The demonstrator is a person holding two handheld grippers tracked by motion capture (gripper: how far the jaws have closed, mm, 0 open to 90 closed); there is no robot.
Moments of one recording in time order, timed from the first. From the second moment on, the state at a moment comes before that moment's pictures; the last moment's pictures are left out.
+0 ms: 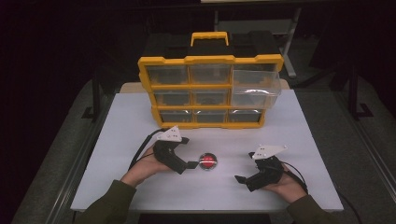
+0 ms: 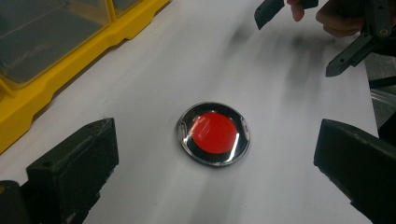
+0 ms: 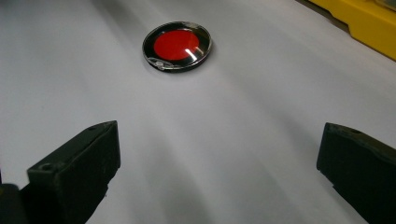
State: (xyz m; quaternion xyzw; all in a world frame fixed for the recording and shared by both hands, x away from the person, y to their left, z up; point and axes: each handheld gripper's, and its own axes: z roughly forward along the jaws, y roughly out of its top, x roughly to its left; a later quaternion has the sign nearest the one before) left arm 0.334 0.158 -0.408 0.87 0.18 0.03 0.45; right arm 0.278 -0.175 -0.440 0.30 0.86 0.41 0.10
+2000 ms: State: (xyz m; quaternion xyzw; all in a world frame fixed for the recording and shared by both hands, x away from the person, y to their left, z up) left arm 0.358 0.096 -0.405 0.88 0.16 0.01 0.45; right arm 0.278 -0.176 -0.440 0.30 0.85 0.42 0.09
